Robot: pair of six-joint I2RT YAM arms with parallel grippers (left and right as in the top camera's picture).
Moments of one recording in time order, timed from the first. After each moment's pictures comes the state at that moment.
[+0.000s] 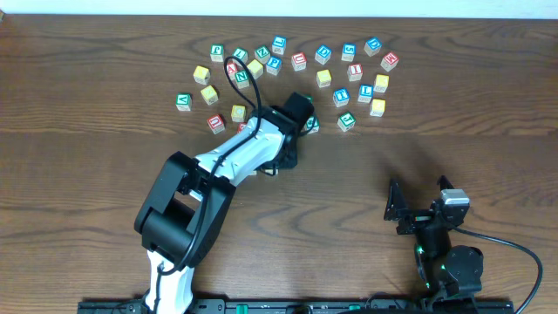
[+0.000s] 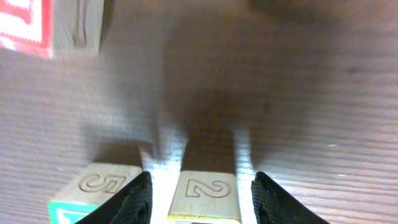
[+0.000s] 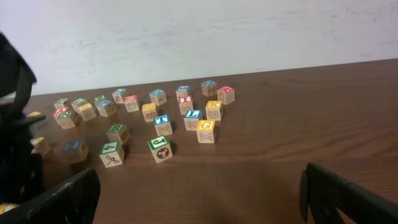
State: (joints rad) left arm -0.59 2.03 1.40 -0.83 -0.14 -0.63; right arm 0.12 0.02 0.01 -0.07 0.02 0.16
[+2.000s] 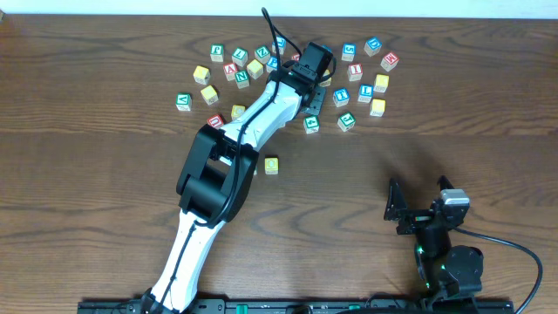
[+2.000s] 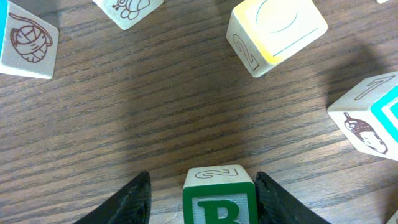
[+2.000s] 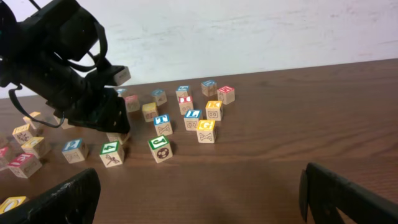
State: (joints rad) left arm -0.55 2.40 1.94 -0.63 -0.11 -0.20; right arm 0.12 0.02 0.01 -0.07 0.02 0.16
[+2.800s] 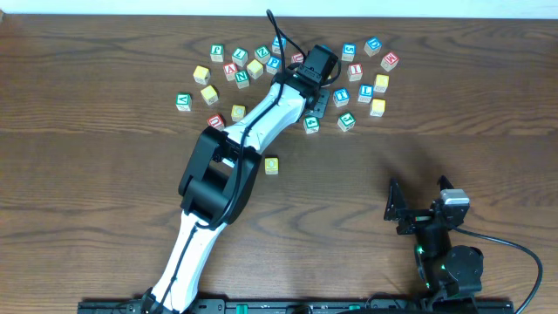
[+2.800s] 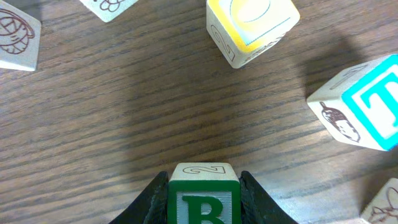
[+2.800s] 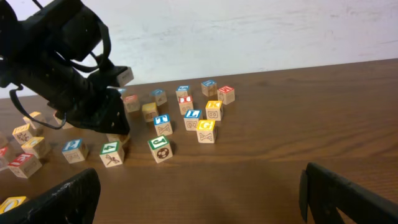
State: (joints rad) left arm -0.57 2.39 1.94 -0.65 -0.11 -0.22; right arm 0.12 0.02 0.01 -0.07 0.02 0.16
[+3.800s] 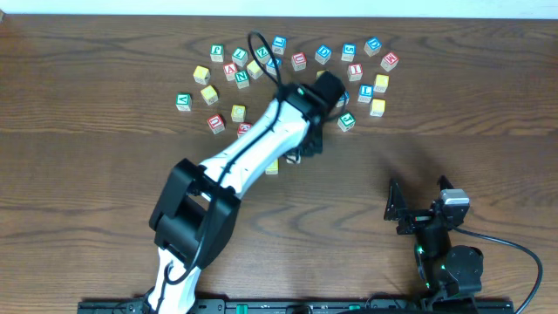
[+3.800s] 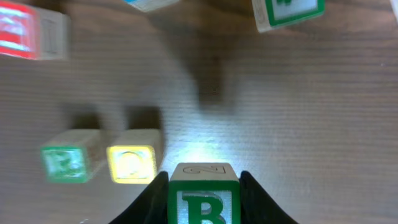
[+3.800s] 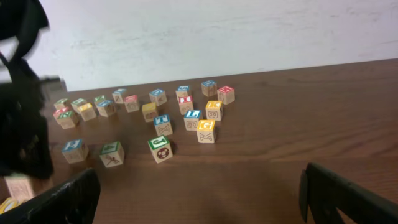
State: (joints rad) left arm -0.68 2.08 1.70 -1.08 -0.11 -0.68; right arm 0.12 0.02 0.01 -0.07 0.02 0.16
